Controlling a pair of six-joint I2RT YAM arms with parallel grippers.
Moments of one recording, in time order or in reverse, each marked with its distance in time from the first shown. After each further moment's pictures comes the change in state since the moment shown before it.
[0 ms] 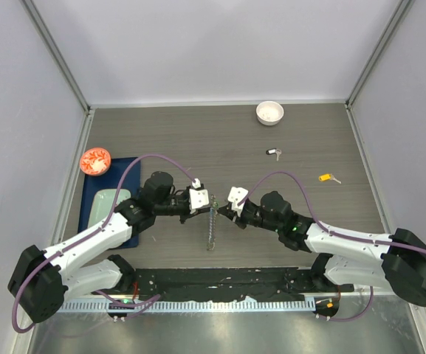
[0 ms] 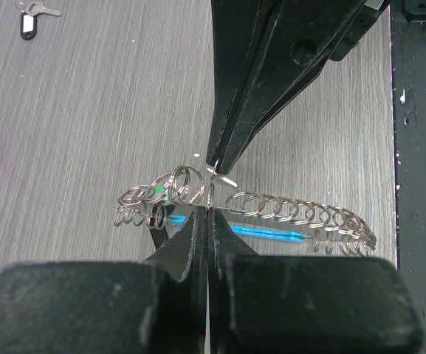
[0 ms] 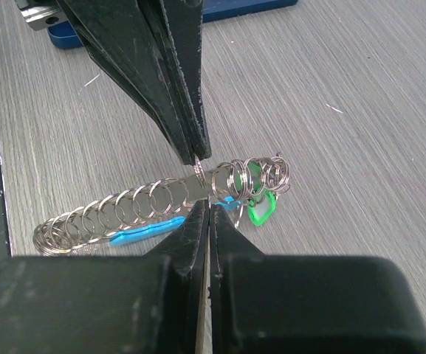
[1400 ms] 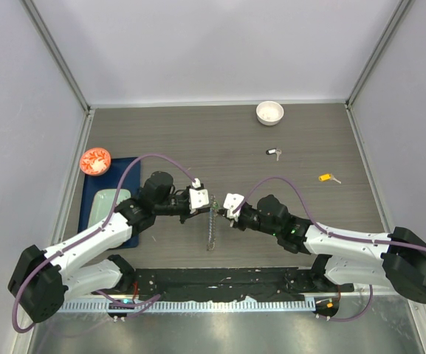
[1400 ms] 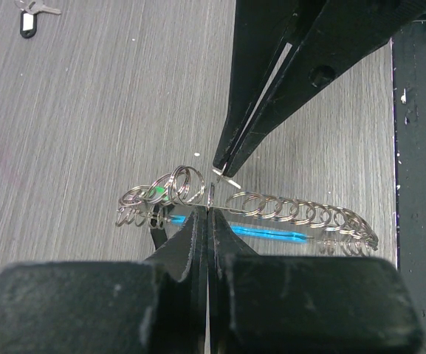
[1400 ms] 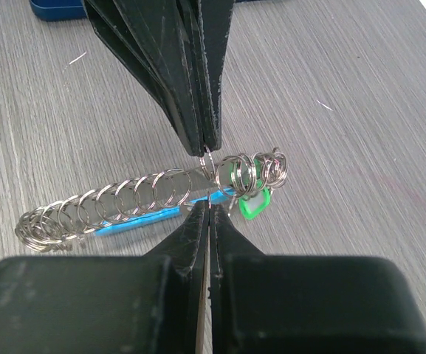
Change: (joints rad) left arm 0.002 0.004 0.000 0.000 0.000 -0.002; right arm 0.055 0.006 0.000 -0.024 0.080 -0.090
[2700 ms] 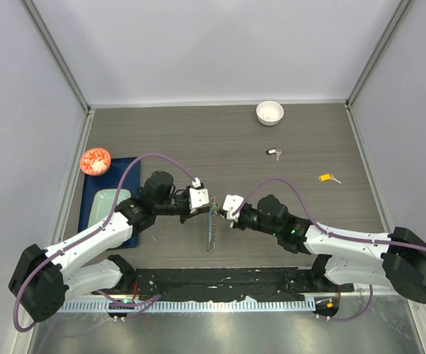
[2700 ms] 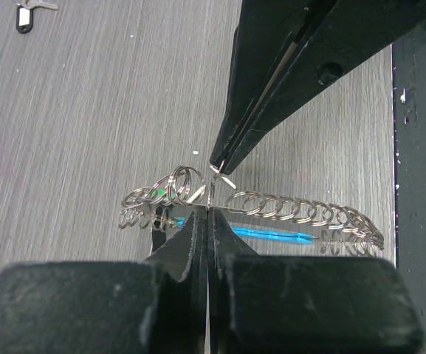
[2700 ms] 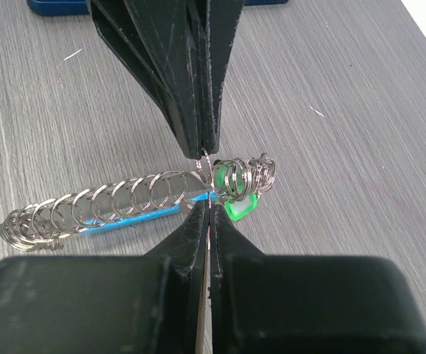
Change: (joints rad) left arm 0.005 0.006 0.000 0.000 0.003 -0.006; right arm 0.000 0.000 0.000 0.002 -0.003 -0.045
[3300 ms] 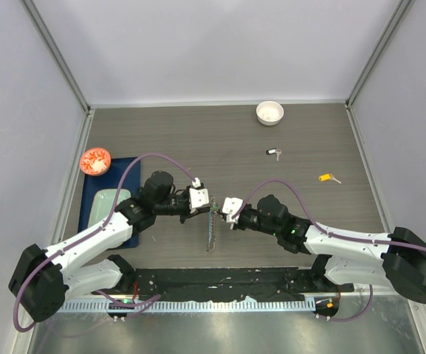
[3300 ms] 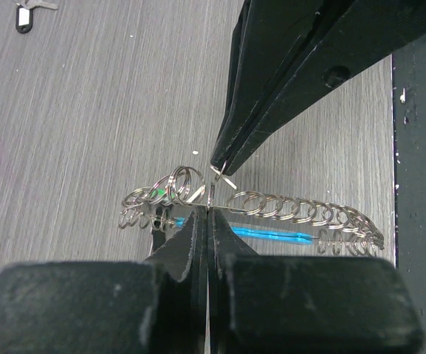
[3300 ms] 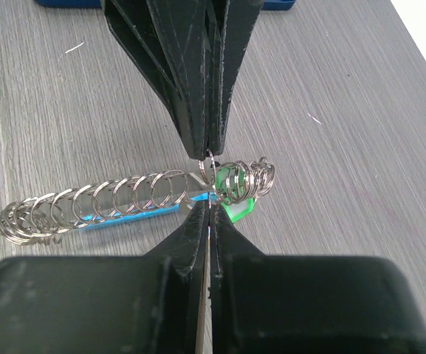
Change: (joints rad) left arm 0.000 0.000 0.000 0.000 0.003 0.000; right arm 0.000 -0.001 -0.001 0.008 -0.017 -0.055
